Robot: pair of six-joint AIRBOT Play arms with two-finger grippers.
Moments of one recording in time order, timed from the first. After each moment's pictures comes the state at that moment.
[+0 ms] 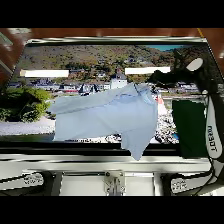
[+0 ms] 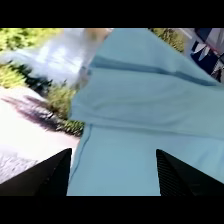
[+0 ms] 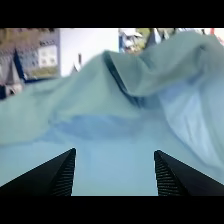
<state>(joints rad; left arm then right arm) 0.52 -1.41 1.16 1.00 -1.21 -1.41 -0.07 -1.64 1.57 -1.02 1.16 1.46</state>
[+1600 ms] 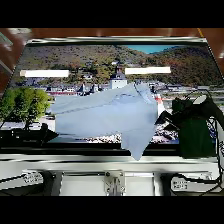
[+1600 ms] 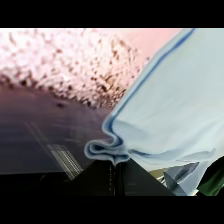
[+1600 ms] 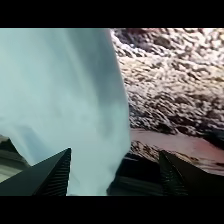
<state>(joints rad) 0.63 -1.40 0.54 0.78 -1.09 -1.14 -0.26 -1.50 0.96 -1.06 1.30 1.40</state>
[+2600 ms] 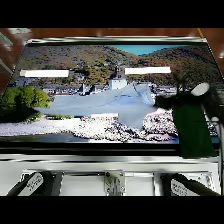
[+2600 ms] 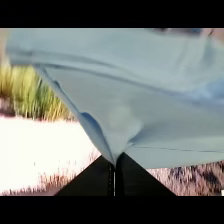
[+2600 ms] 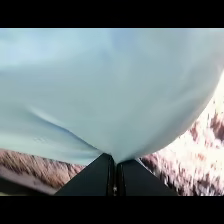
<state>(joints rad) 0.59 -0.93 0.89 0.71 -1.19 -1.02 -0.09 -1.24 1.14 -1.02 1.10 1.35</state>
